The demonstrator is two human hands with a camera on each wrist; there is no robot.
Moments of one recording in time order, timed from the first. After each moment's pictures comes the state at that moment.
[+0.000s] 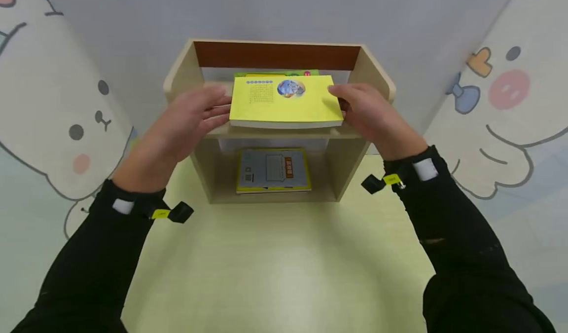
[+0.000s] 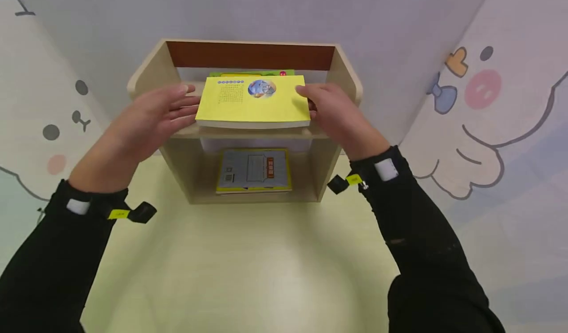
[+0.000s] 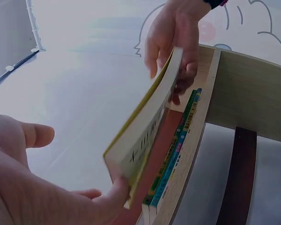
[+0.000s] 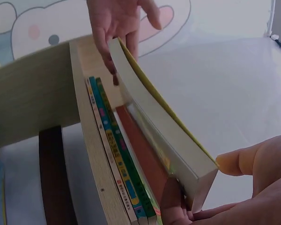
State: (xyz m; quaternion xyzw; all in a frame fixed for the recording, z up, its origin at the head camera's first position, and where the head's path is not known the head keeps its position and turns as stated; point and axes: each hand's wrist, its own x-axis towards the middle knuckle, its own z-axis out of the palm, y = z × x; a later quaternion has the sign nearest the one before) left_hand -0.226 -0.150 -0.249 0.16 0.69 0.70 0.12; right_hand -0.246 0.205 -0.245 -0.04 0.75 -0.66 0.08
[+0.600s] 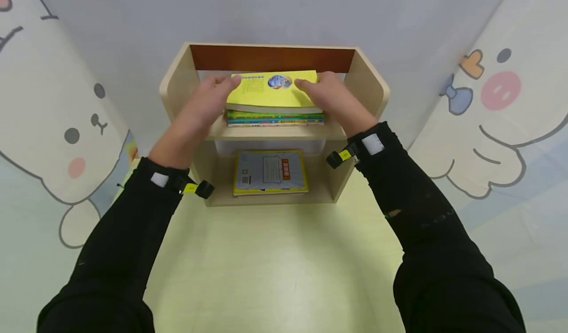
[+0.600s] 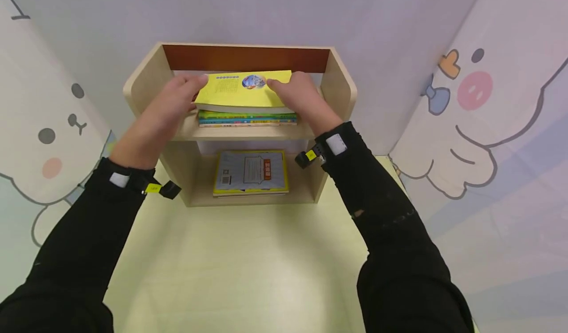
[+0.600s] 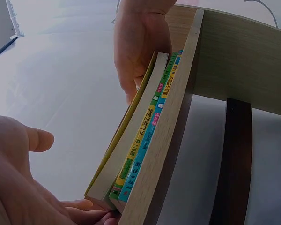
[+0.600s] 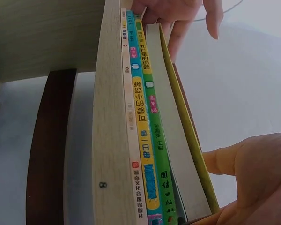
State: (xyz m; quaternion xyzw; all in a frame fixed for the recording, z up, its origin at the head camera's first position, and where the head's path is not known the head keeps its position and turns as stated) left_hand -0.276 -0.120 -0.252 0.07 0.83 0.56 0.03; right_hand -0.305 0.155 -0.240 0.05 0.94 -0.35 0.02
